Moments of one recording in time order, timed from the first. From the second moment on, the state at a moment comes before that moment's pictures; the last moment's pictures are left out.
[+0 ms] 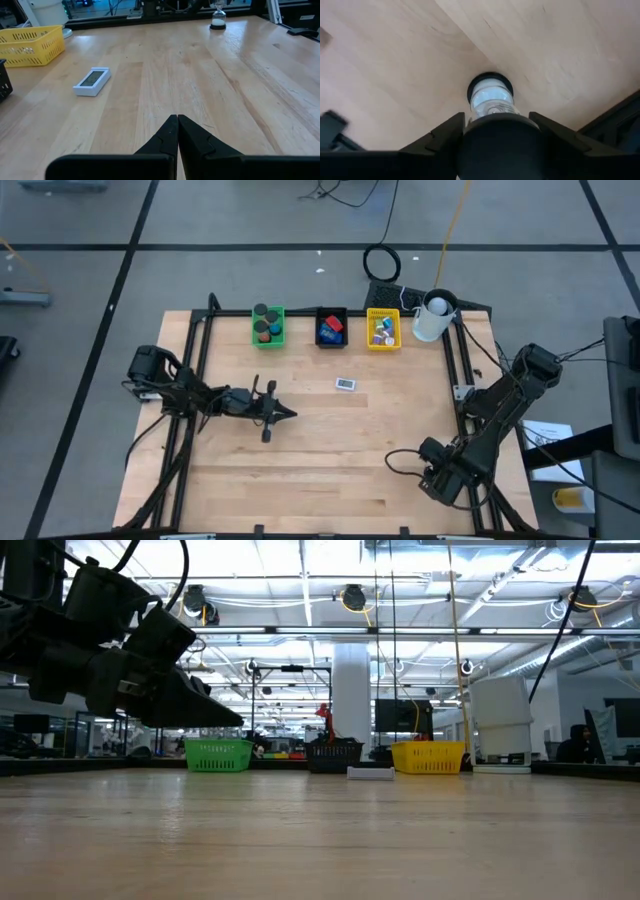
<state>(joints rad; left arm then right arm) -0.12 1.72 0.21 1.25 -0.05 0.05 0.92 1.46 0.98 -1.07 -0.03 1.68</state>
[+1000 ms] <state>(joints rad) 0.06 1.63 0.01 1.47 0.01 0.01 0.19 1.44 1.23 -0.92 -0.03 0.51</state>
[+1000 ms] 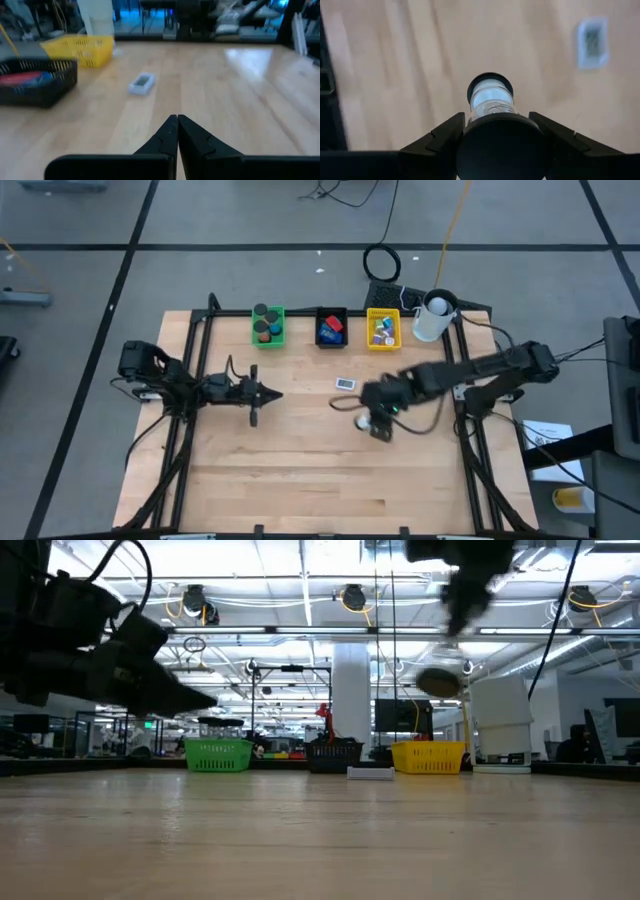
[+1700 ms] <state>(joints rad) 0.13 1.01 0.01 0.77 0.07 0.08 -0.12 2.16 2.10 -1.21 -0.03 -0.25</state>
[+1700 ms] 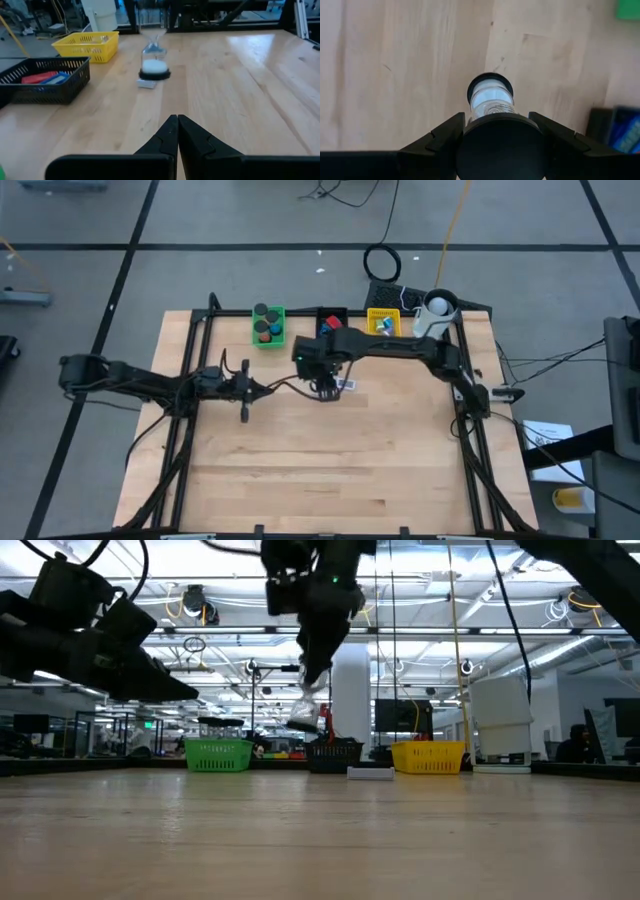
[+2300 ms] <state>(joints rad) 0.13 0.98 0.01 0.73 0.07 0.08 -0.08 2.24 2.07 -1.14 -0.03 -0.46</state>
